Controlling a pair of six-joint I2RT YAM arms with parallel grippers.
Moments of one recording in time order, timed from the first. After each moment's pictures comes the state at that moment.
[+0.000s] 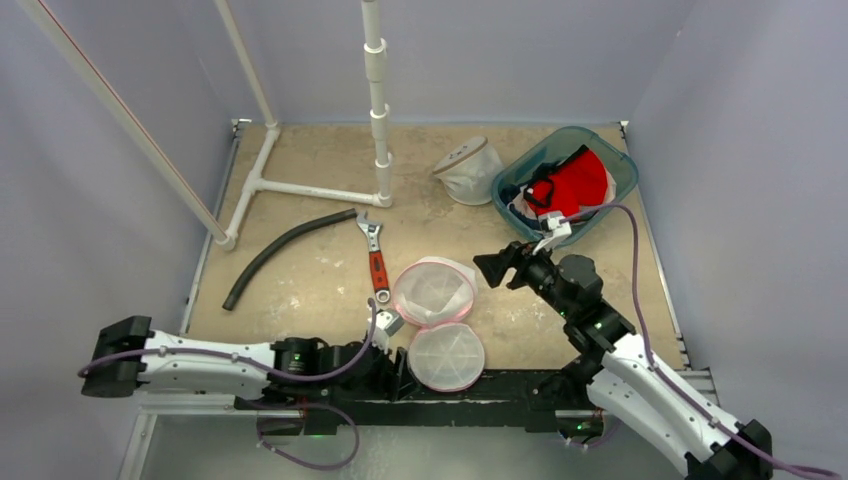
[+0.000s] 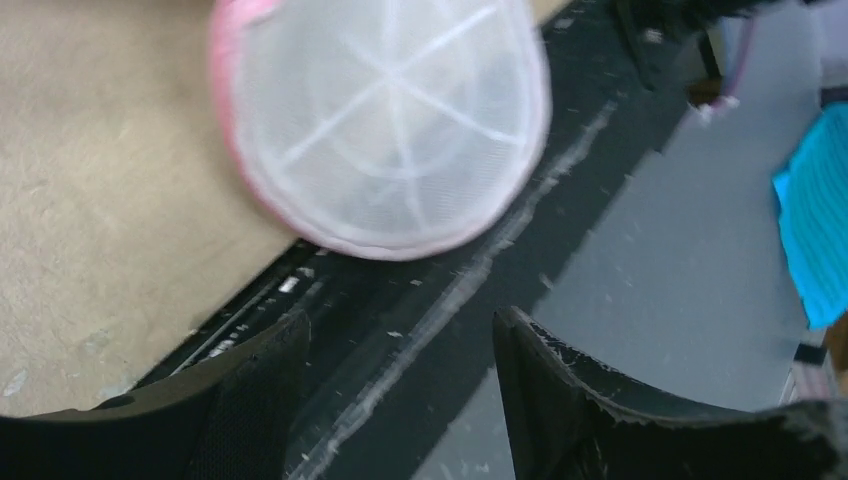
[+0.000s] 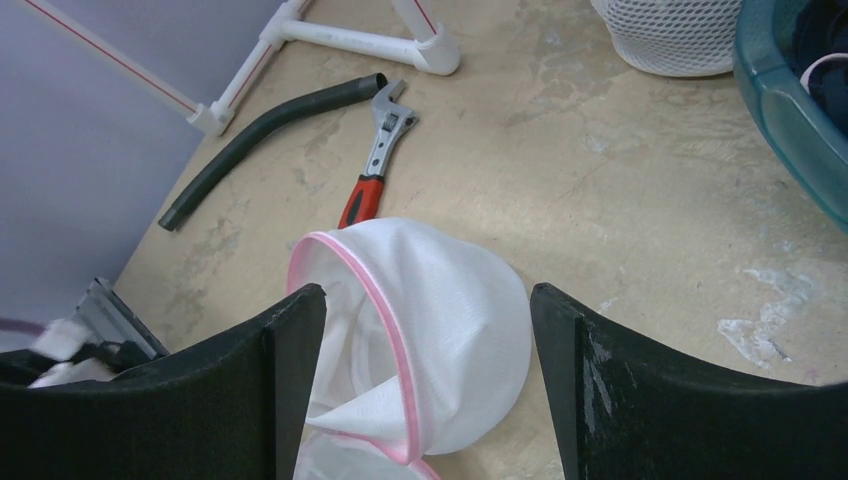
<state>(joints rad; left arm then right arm) -1.43 0.86 0.21 0.00 -0.18 -0.97 0.57 0.65 0.41 0.05 -0.08 0.52</state>
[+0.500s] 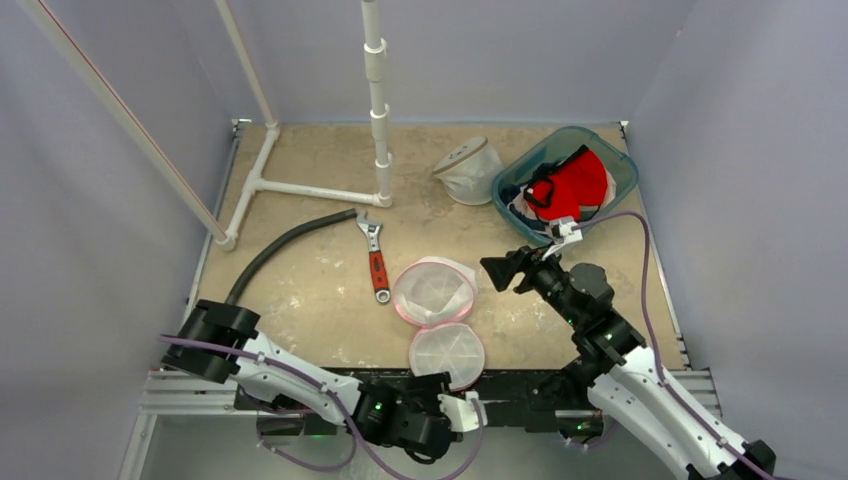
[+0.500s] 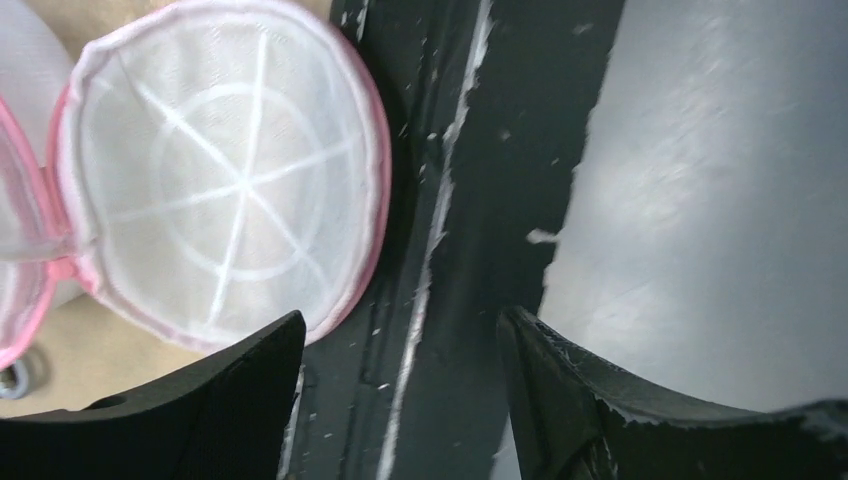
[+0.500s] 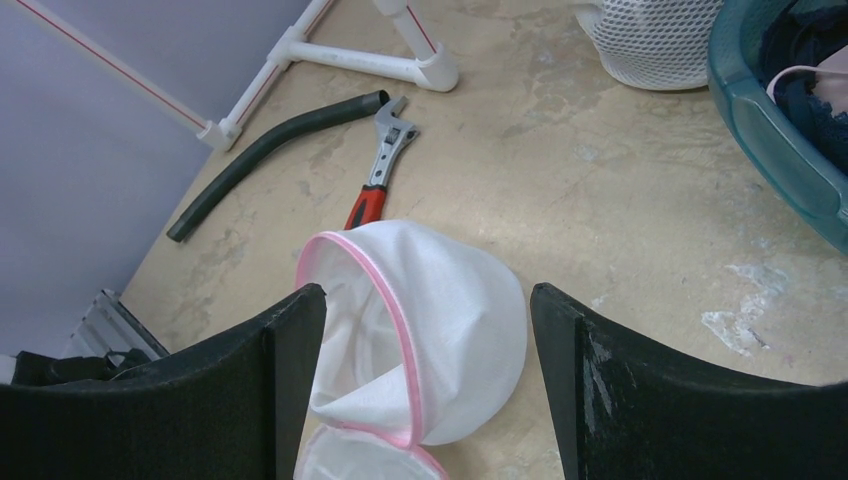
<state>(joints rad) -1.89 1.46 0.78 -0.29 -0.56 -0.32 0.57 0.52 0.40 -0.03 -0.05 0.52</state>
